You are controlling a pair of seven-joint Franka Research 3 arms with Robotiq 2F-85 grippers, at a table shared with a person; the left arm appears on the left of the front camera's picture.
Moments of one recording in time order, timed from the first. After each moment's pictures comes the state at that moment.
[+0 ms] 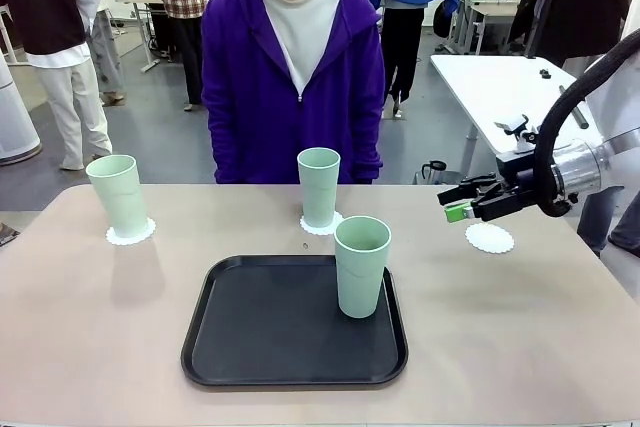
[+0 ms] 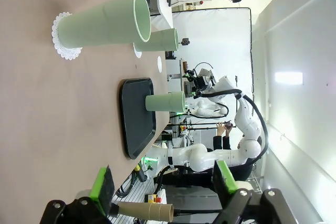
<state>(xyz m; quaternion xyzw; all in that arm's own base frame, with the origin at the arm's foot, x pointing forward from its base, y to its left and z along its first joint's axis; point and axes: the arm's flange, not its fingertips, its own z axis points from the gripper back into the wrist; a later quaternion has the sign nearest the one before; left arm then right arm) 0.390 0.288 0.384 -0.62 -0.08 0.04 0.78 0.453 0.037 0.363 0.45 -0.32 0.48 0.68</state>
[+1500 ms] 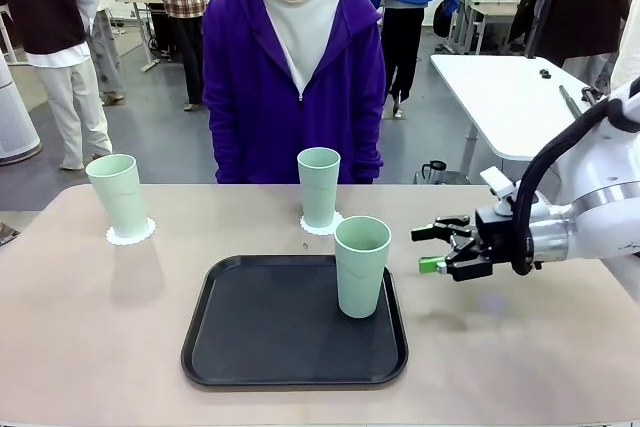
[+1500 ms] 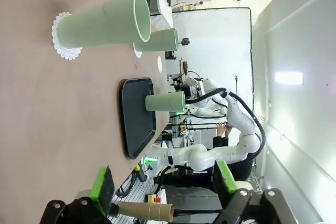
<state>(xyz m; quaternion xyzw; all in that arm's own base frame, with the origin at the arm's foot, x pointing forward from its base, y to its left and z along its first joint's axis) 0.390 0.287 0.384 -0.62 -0.08 0.04 0.78 0.411 0.075 0.269 0.48 -0.41 0.50 0.60</state>
